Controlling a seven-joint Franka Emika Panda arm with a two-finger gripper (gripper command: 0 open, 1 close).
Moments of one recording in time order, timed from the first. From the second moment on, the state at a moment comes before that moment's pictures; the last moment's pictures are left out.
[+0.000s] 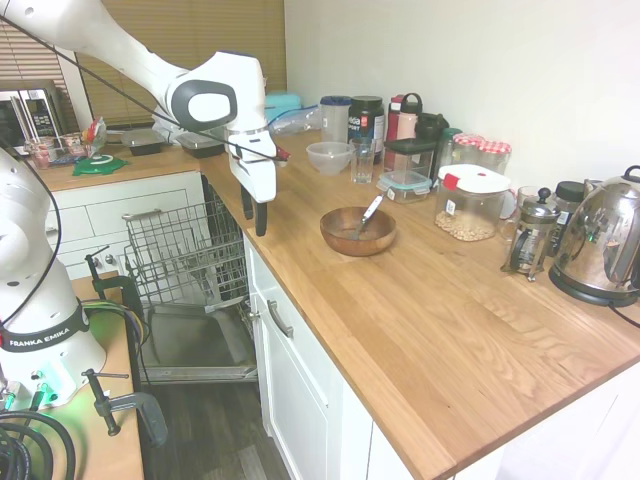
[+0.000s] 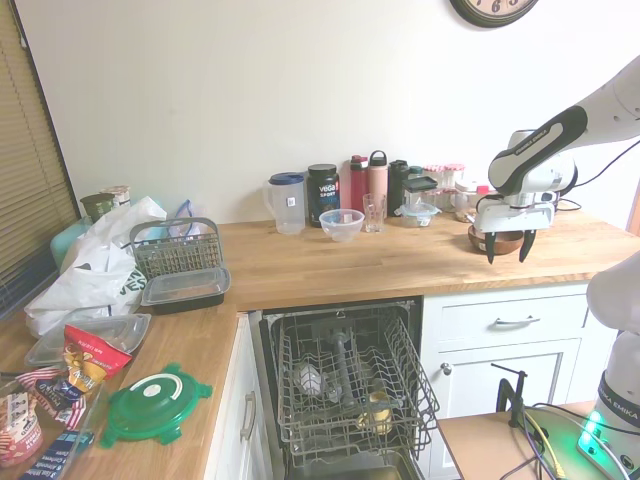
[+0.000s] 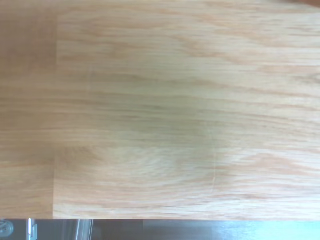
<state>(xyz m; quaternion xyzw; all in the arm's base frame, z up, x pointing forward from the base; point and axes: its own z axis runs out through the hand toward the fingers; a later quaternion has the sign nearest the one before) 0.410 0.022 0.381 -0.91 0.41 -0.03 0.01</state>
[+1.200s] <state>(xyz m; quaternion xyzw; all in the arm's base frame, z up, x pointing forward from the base) 0.526 -0.005 0.425 -0.85 0.49 -0.18 0.04</state>
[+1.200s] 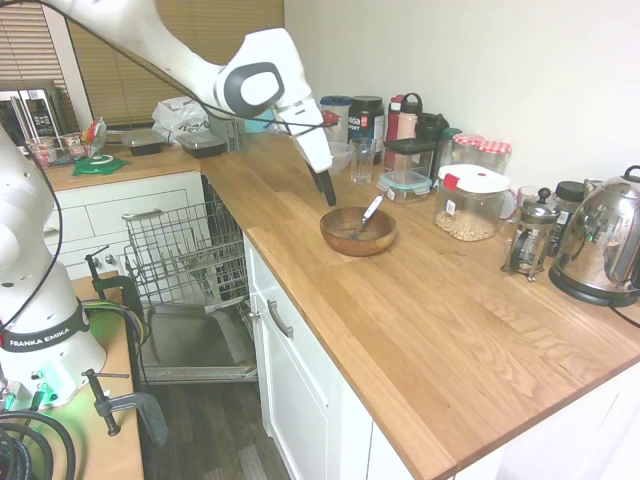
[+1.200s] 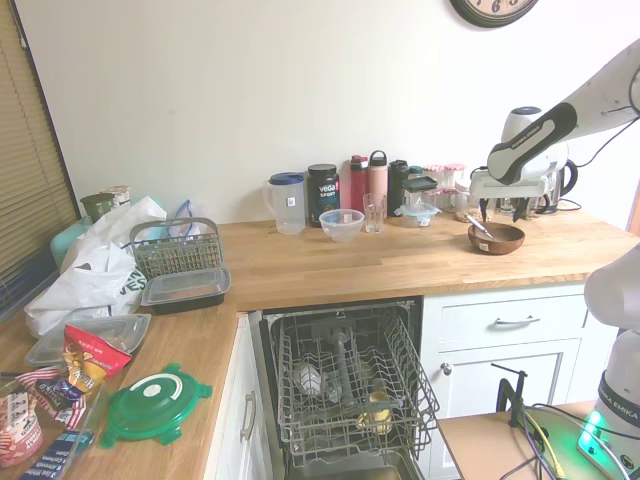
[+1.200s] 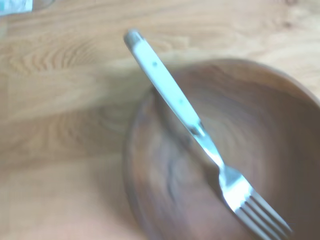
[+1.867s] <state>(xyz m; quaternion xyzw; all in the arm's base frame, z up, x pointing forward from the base) 0.597 -0.032 0.367 -0.85 0.50 -0.17 0.05</state>
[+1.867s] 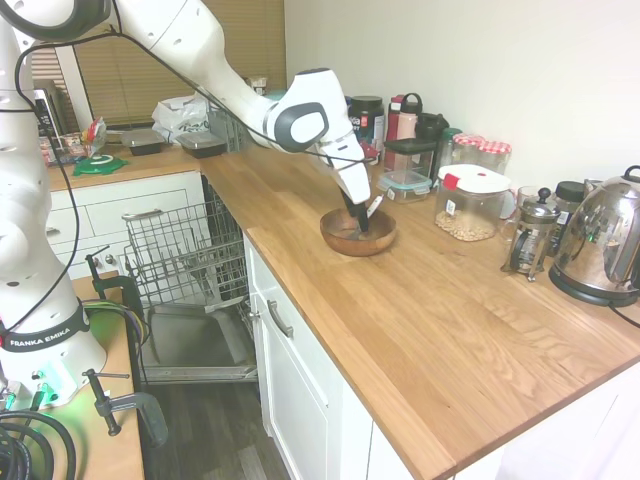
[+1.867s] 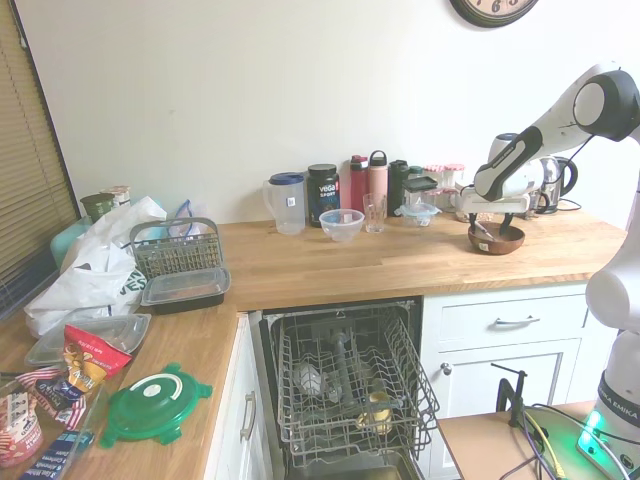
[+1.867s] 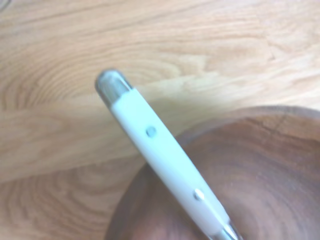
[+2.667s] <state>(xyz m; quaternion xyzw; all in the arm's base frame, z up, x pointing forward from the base) 0.619 -0.040 0.353 -0.86 0.48 -0.18 0.05</state>
